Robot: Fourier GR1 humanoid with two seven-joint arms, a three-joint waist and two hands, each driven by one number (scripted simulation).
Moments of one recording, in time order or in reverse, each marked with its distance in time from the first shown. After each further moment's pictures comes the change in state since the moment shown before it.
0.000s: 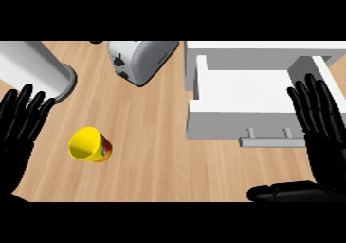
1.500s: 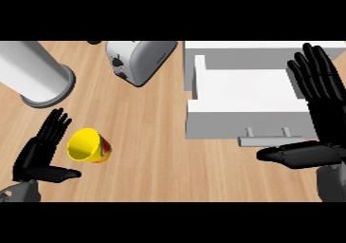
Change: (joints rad) left arm -0.188 0.078 0.138 1.027 -0.252 -0.190 -0.499; right arm -0.214 -0.074 -0.128 0.184 -0.090 0.093 0.052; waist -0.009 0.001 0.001
